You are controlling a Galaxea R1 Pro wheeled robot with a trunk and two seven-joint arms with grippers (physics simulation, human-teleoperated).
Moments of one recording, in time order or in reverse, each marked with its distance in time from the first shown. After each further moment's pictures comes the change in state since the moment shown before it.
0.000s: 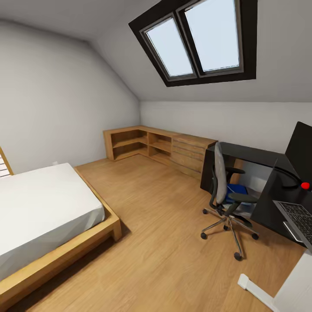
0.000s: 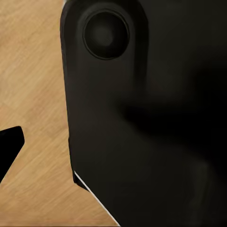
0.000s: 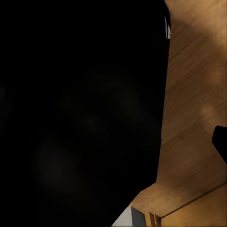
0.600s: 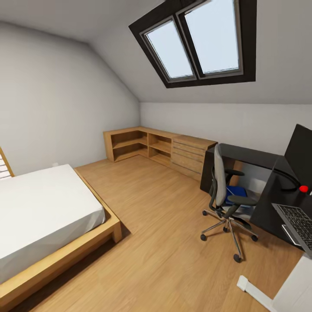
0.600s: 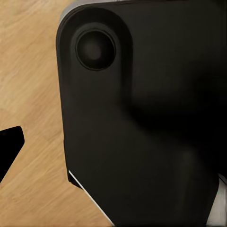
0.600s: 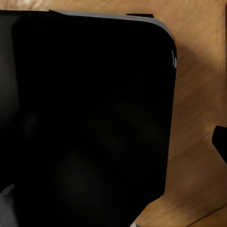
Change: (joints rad) left arm -0.003 -0.015 0.001 -0.023 0.001 -0.002 0.001; right arm -0.002 0.020 0.002 0.003 0.010 -0.092 0.003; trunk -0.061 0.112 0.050
